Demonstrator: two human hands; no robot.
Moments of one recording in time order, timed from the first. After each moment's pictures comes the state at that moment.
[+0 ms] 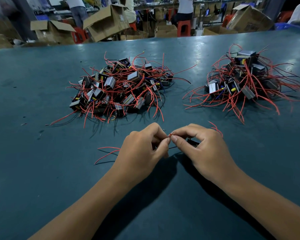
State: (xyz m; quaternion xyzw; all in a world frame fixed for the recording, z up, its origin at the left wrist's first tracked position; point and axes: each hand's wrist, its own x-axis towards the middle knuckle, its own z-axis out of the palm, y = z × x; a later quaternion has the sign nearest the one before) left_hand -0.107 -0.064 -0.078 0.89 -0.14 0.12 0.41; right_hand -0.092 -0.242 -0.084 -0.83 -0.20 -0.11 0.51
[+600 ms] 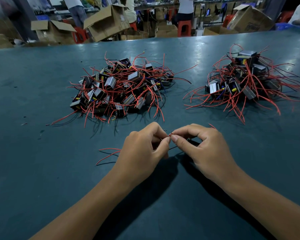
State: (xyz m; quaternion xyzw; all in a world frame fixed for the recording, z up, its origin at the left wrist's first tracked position) left_hand -0.109 -0.067 -0.079 0.88 -0.13 0.12 0.43; right_hand -0.092 -0.242 -0.083 -0.81 -0.18 -0.10 0.54
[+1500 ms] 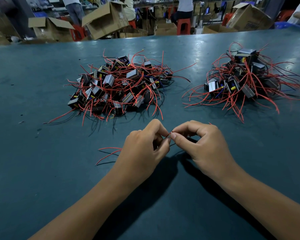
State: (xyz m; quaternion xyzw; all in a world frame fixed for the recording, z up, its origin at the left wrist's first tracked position) left_hand -0.110 -0.072 -0.075 0.89 -0.15 0.17 0.40; right_hand -0.092 -0.238 -0.076 -0.81 -0.16 -0.09 0.56
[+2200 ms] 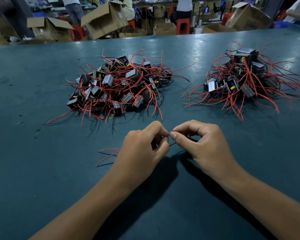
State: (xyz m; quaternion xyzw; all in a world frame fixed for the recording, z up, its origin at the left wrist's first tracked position) left_hand -0.111 -0.070 -0.074 0.88 -0.17 0.19 0.40; right_hand -0.089 -0.240 -0.079 -0.80 -0.16 -0.10 0.57
